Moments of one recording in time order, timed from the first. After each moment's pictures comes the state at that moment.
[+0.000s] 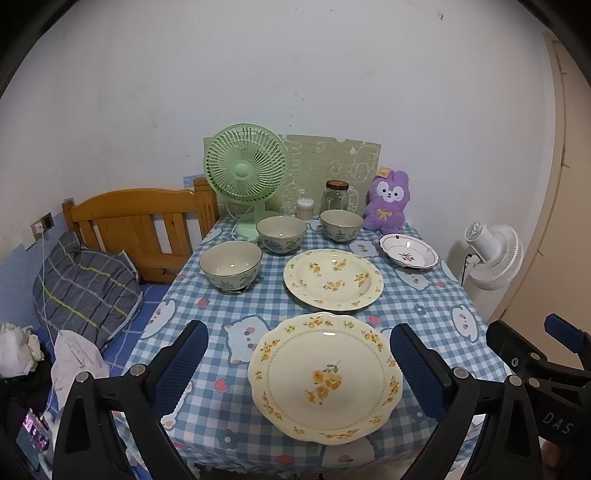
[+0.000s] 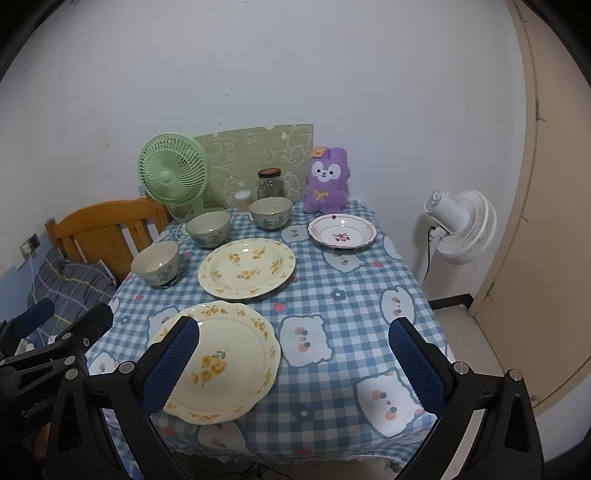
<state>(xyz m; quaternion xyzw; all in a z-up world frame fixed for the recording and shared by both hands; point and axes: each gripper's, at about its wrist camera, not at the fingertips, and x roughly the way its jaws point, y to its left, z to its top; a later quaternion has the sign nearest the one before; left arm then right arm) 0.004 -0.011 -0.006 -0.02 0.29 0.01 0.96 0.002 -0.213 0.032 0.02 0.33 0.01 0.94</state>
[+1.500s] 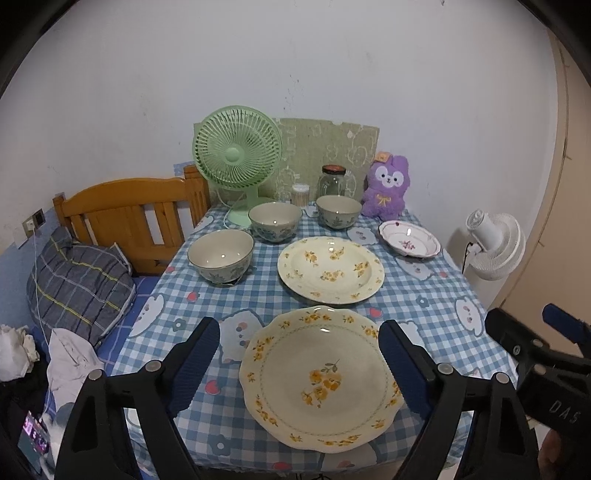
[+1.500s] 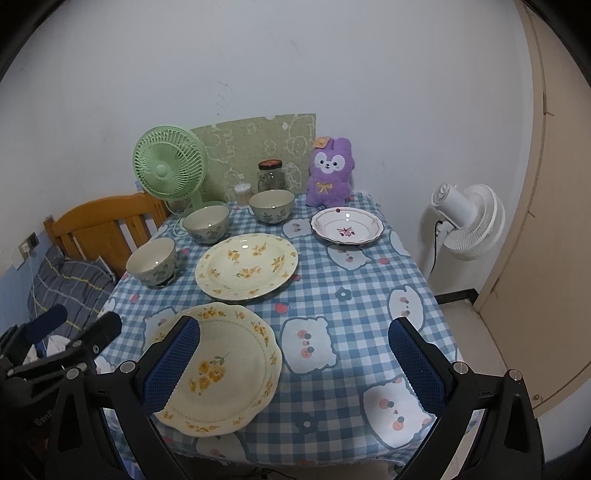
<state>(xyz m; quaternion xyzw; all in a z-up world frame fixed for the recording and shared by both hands) 0.034 -0.012 -0.015 -0.02 0.32 -0.01 0.95 0.033 -0.212 0.023 0.02 0.35 0.02 0.94</state>
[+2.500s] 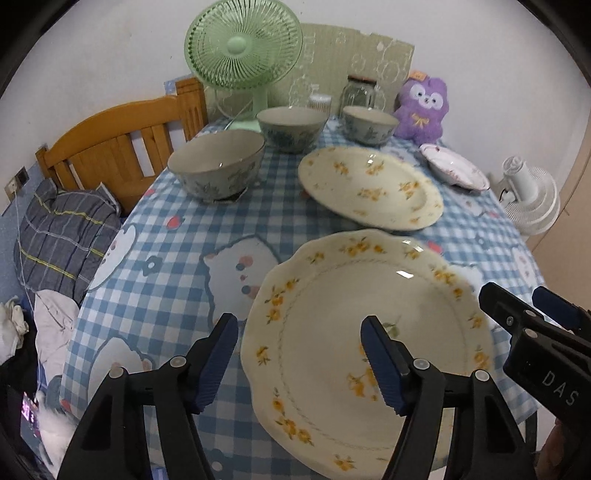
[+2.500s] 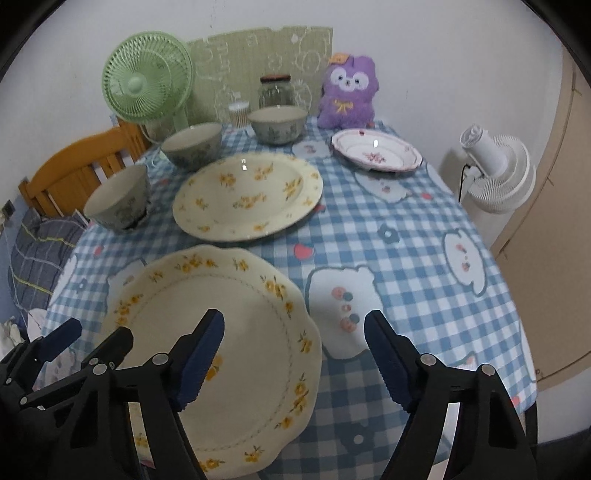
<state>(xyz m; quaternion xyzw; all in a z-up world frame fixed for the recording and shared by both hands) 0.106 0.018 -0.126 -0.03 0.45 0.00 0.89 0.112 -0.163 -0.089 0.01 0.47 0.00 0.88</state>
